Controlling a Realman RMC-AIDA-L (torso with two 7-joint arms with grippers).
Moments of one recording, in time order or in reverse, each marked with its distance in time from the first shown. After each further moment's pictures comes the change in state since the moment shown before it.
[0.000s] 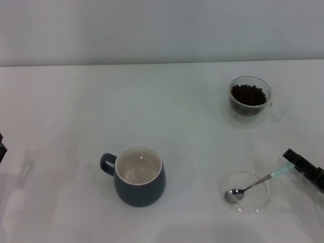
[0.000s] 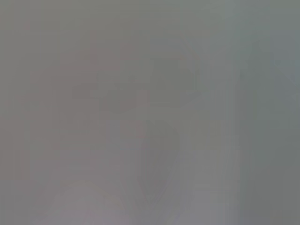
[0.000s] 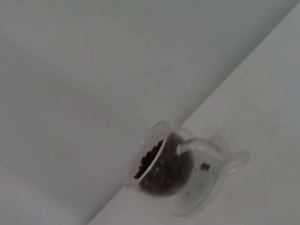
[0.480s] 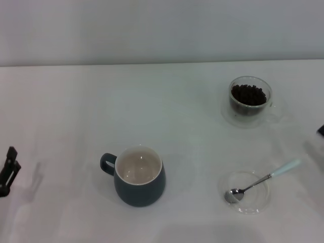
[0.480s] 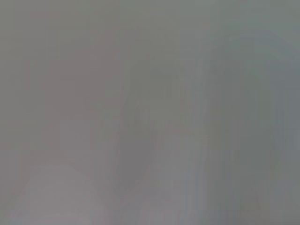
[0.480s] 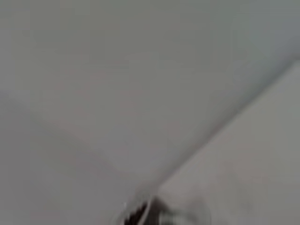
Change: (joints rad) left arm 0.072 0.001 0.000 0.048 0.104 0.023 0.042; right arm 0.011 -0.066 0.075 -0.011 0.034 0.005 -0.008
